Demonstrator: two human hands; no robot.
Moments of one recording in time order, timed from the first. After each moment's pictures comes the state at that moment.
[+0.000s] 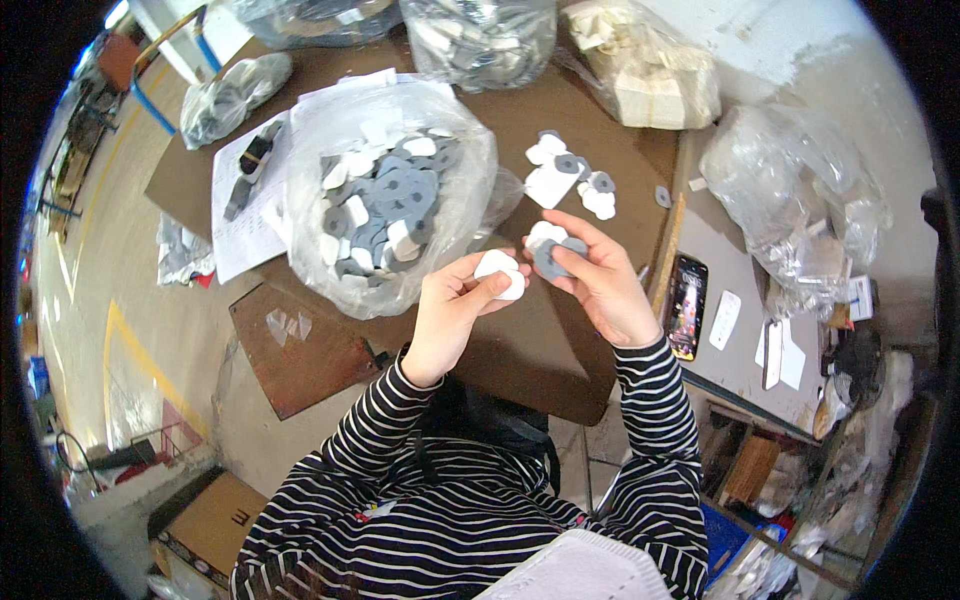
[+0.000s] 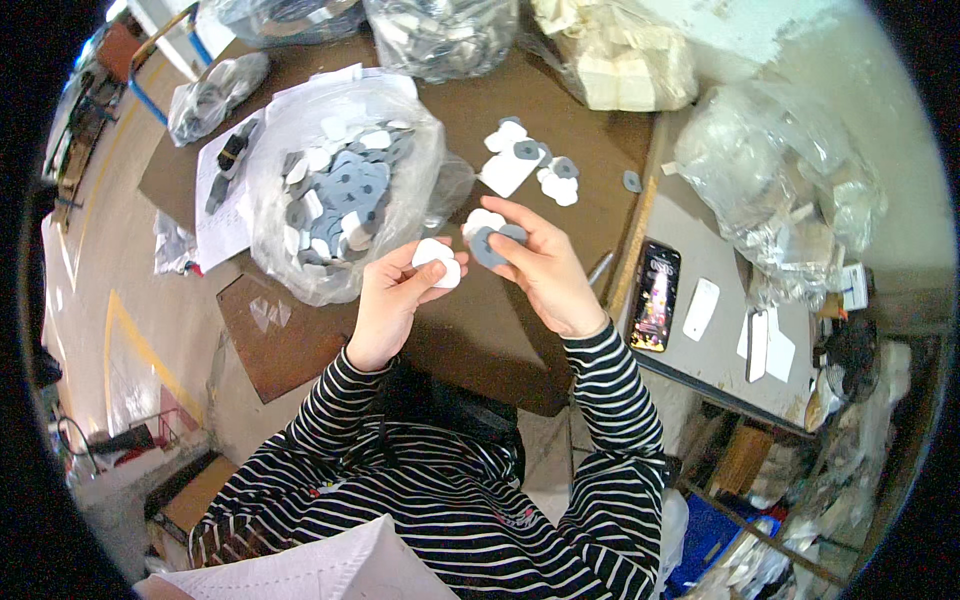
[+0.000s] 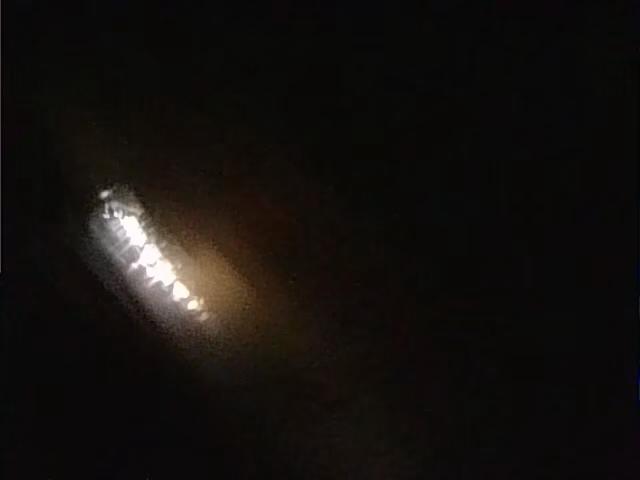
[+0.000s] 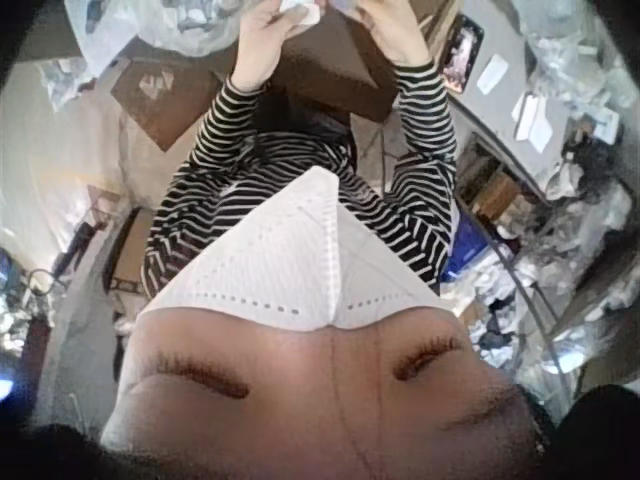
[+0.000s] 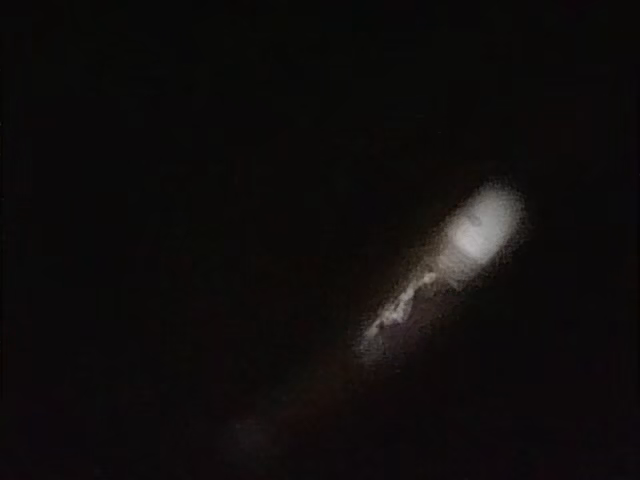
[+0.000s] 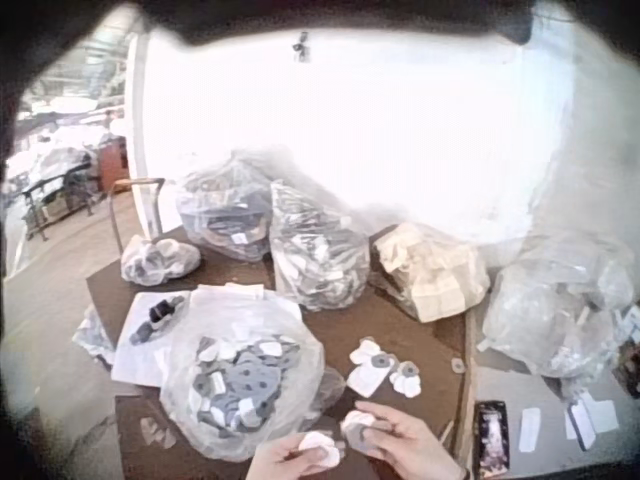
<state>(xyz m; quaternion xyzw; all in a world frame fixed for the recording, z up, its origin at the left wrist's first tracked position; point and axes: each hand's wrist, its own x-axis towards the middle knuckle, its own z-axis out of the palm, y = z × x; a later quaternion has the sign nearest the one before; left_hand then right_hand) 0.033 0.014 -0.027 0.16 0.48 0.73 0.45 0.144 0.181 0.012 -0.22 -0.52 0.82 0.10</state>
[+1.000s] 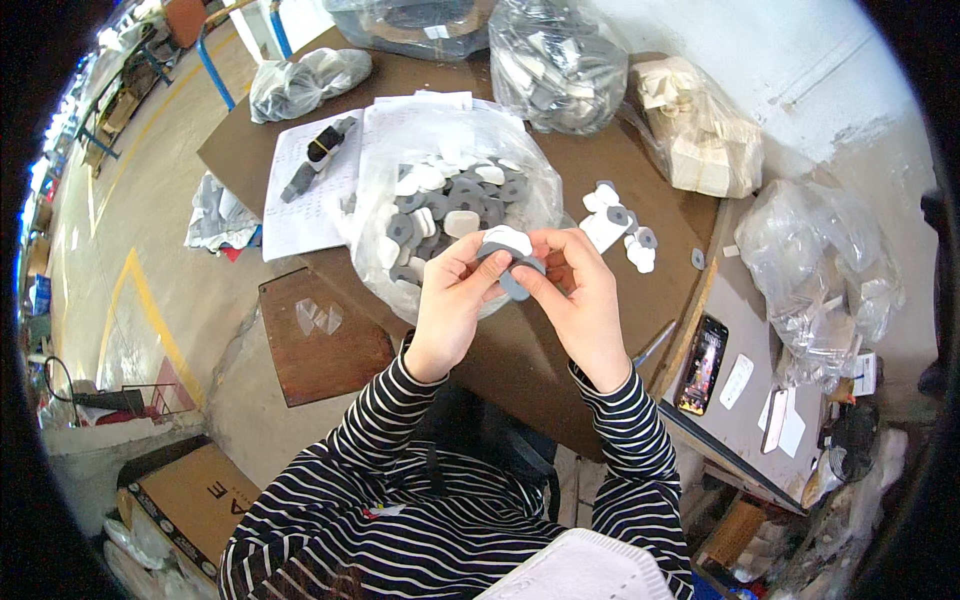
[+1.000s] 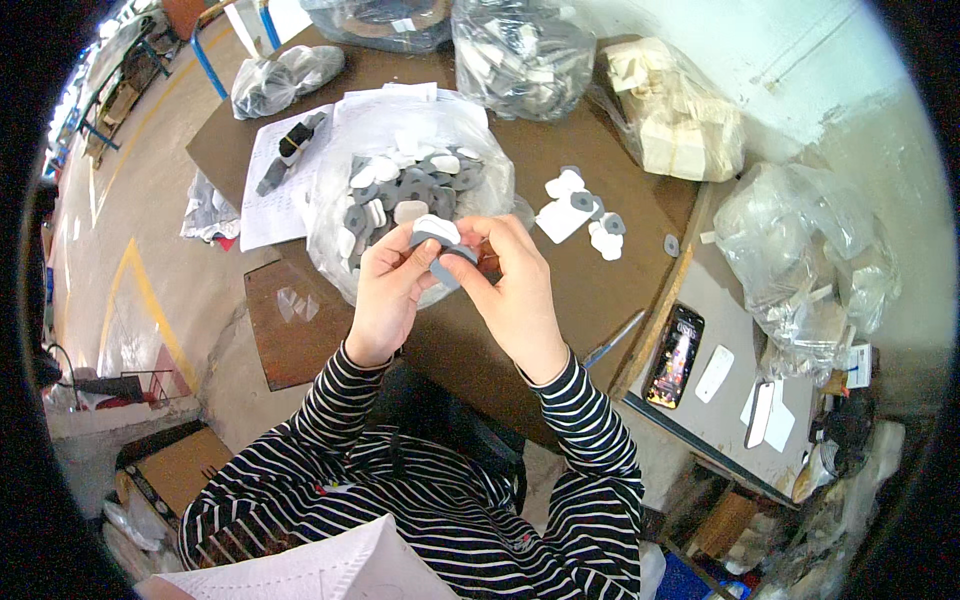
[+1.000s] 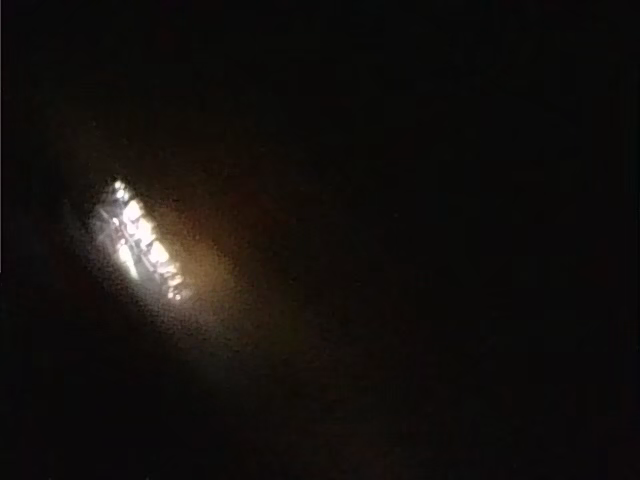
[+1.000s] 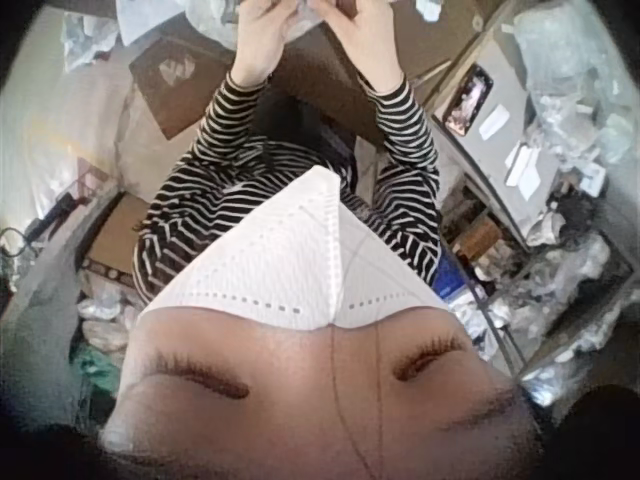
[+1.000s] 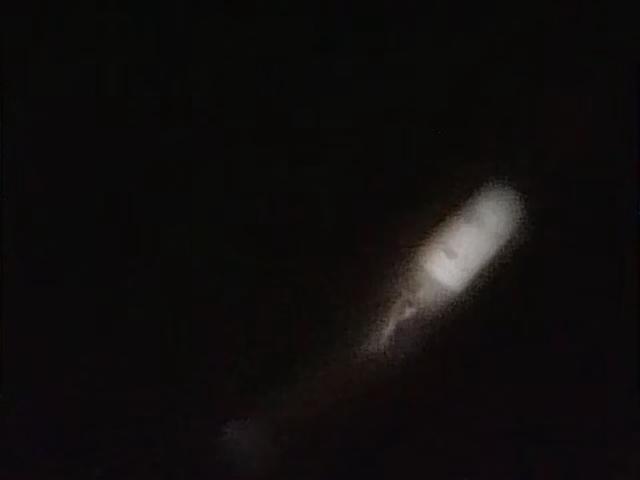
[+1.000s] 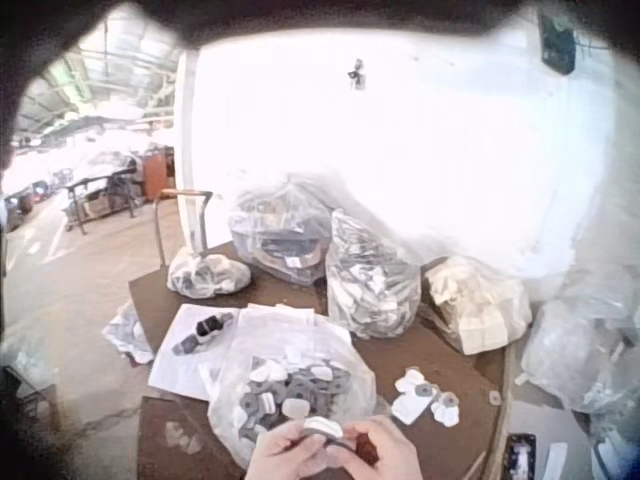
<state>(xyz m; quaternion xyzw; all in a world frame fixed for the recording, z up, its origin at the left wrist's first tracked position) -0.005 -0.002 -0.004 0.16 0.42 0.83 0.32 0.077 0.123 0.037 -0.12 -0.80 0.54 0.23</state>
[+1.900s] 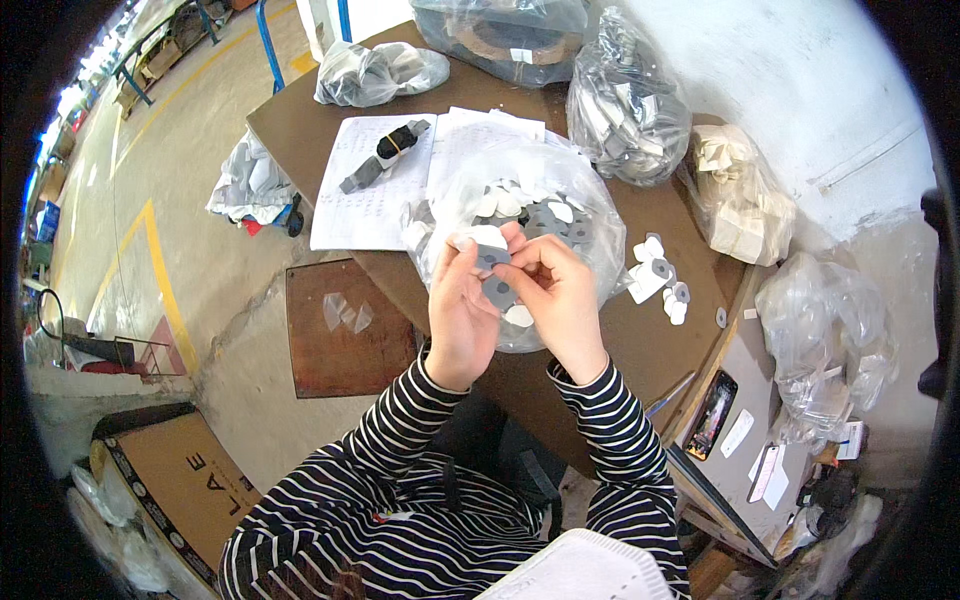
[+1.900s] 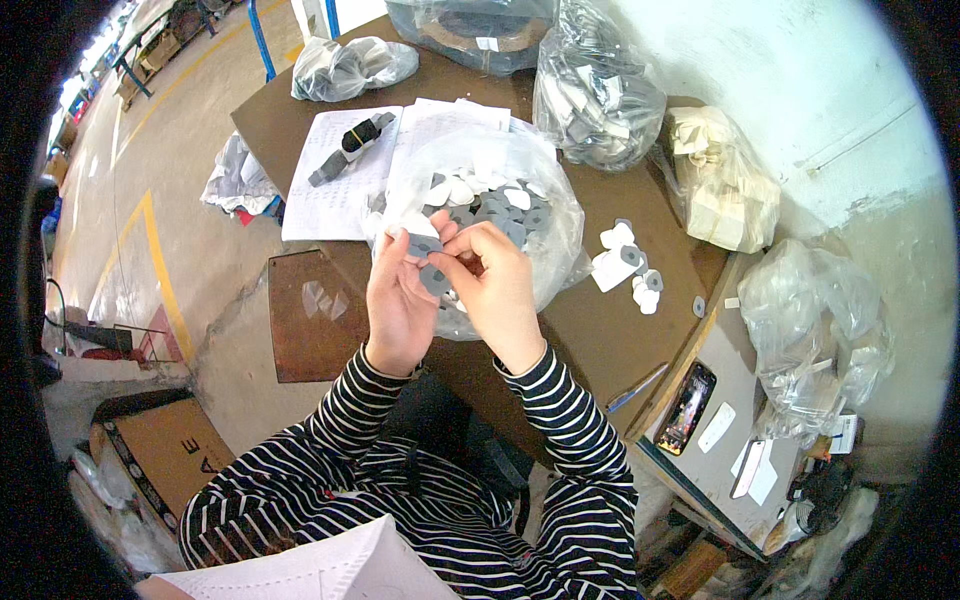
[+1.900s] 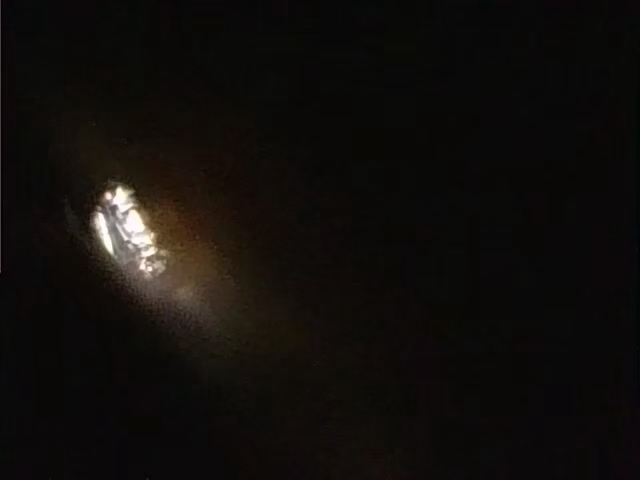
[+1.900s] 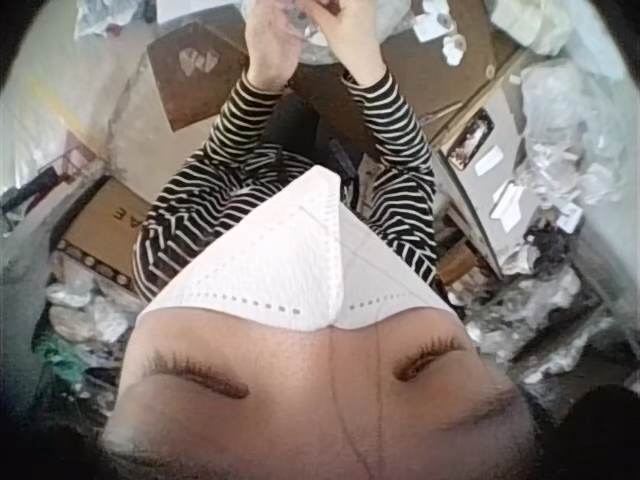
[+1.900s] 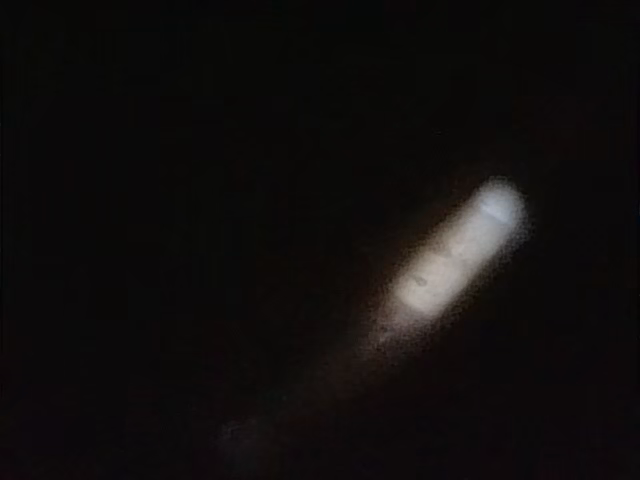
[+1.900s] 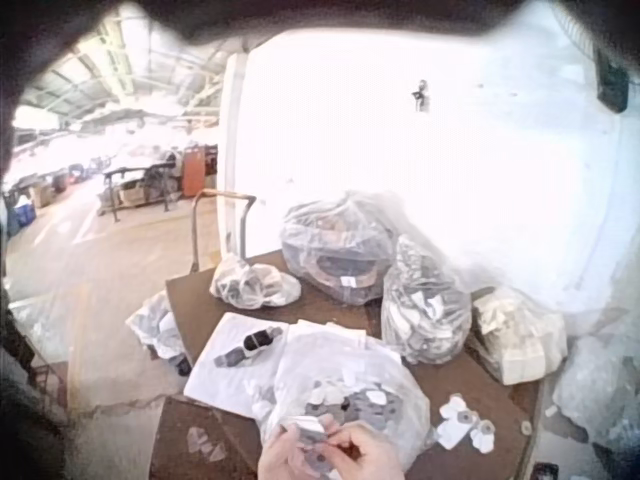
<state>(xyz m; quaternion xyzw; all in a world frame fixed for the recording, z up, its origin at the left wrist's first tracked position) -0.037 -0.041 0.004 0.04 0.22 0.95 0.21 -0.001 0.073 0.019 -0.05 -0.78 0.59 0.20</state>
